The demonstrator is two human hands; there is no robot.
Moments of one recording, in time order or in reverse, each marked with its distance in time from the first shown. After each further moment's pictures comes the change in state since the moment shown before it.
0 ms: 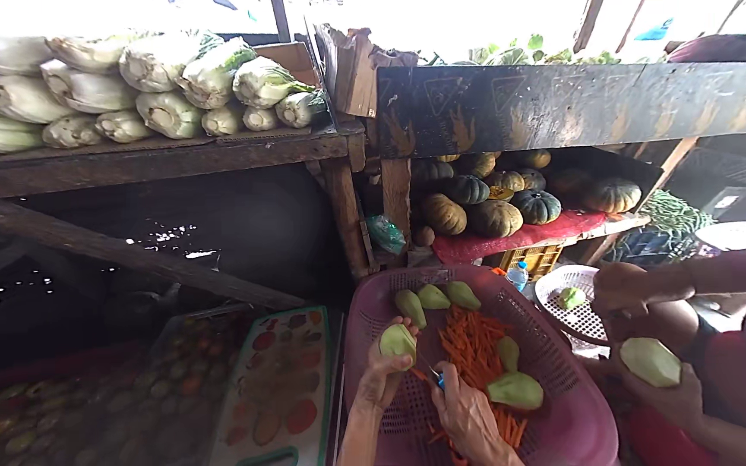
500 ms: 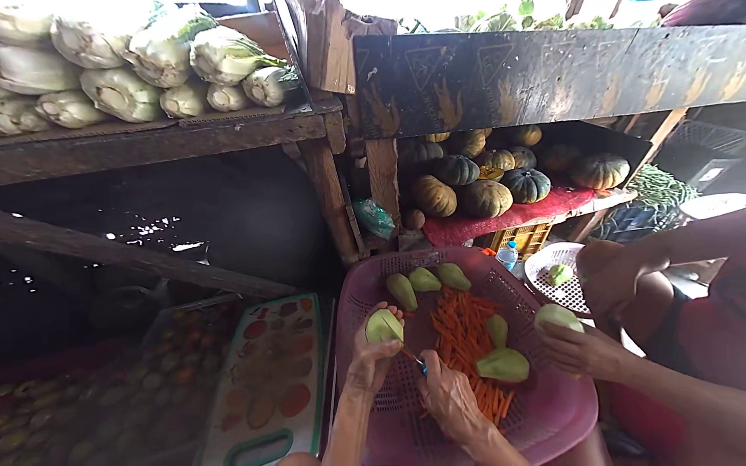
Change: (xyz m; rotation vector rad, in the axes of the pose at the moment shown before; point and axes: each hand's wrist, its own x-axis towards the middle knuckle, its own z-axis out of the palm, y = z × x) left_hand -0.006 0.004 0.008 0.061 0.076 0.030; right_hand -0.004 -0.003 0.005 0.016 0.011 -0.062
